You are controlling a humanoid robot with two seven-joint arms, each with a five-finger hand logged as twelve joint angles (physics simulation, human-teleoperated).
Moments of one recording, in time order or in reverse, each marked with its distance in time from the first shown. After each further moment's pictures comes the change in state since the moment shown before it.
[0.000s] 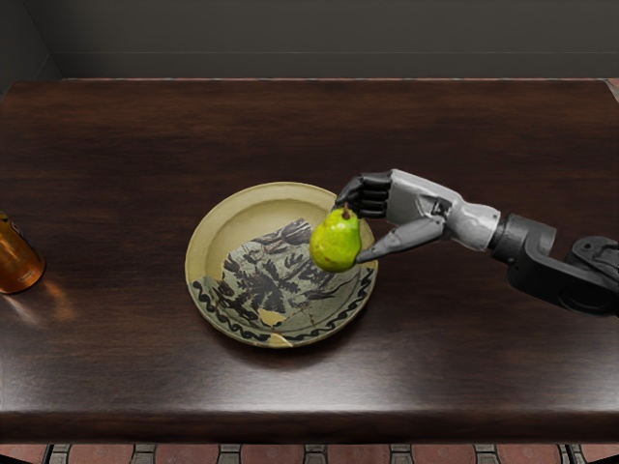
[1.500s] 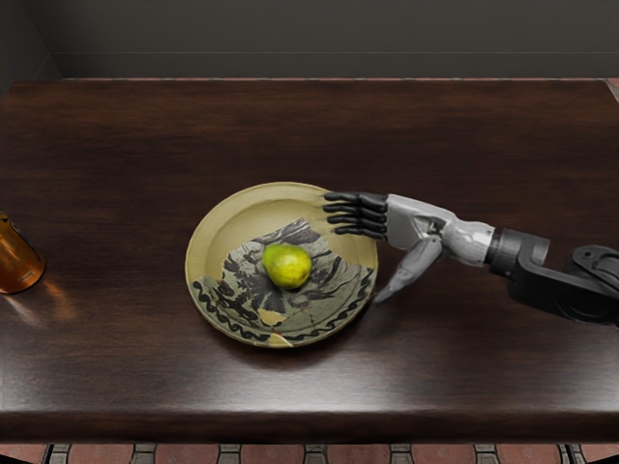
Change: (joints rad) left arm 0.000 0.000 0.000 0.000 -0.001 0.000 0.000; right arm -0.034 -0.022 0.044 0.021 0.018 0.029 -0.184
